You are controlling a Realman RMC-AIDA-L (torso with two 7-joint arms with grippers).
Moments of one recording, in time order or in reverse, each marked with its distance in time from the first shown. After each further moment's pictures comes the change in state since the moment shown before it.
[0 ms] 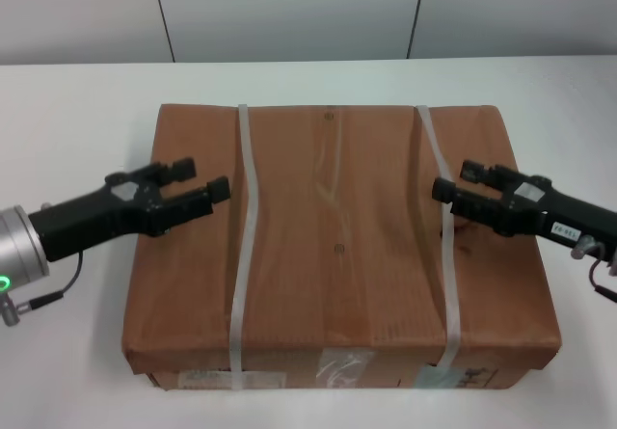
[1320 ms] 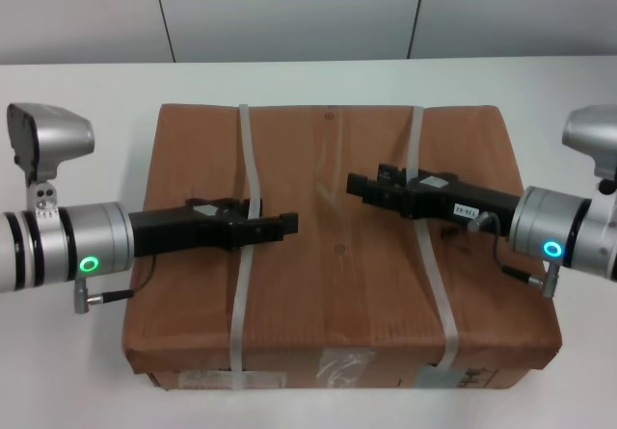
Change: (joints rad) left arm -0.191 -0.024 0.110 -0.123 0.120 -0.158 -0.190; right arm 0.214 0.014 -0.027 0.235 0.005 0.207 0.055
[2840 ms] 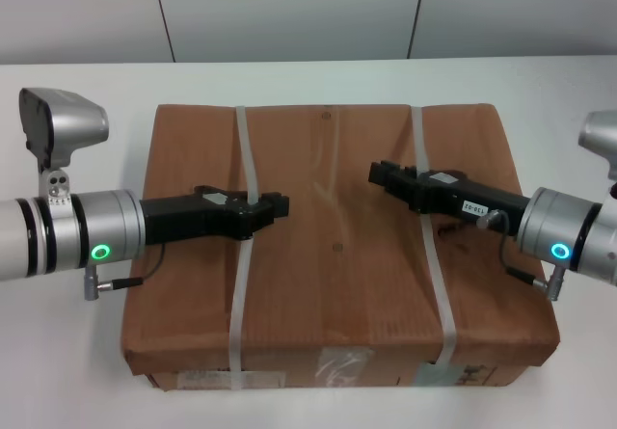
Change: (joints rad) left arm -0.031 -0.006 0.002 0.000 -0.002 -0.021 0.018; right arm -0.019 -0.005 -0.019 0.021 0.083 -0.012 -0.010
